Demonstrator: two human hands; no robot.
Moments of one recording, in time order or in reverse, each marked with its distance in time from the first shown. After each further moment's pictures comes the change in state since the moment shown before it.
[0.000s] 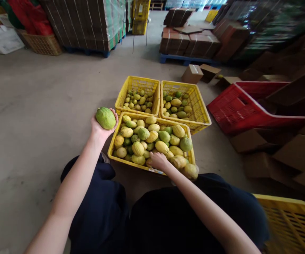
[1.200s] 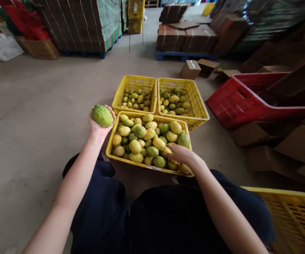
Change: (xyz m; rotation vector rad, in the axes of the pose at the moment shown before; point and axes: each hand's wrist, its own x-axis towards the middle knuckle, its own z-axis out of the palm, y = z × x) left_hand 0.009 -0.012 0.002 0.088 -0.170 0.139; right_hand -0.047 0.075 -0.056 0.073 -0.029 0.054
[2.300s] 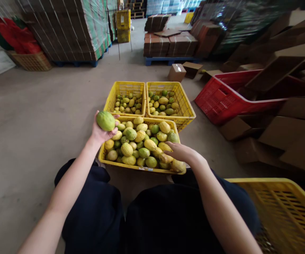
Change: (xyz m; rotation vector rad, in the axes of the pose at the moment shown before) left_hand 0.010 -0.029 -0.004 0.566 -0.235 -0.258; right_hand -0.033 0.024 -0.020 0.204 0.015 0.094
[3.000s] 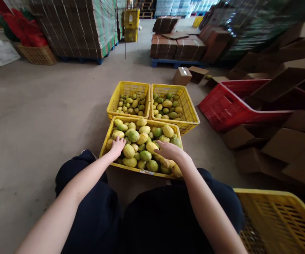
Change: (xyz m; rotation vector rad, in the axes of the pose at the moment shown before) left_hand 0.036 -0.121 -0.034 2.292 -0.129 -0.067; right_hand 0.032 -0.039 -0.001 -0.016 0.038 -0.111
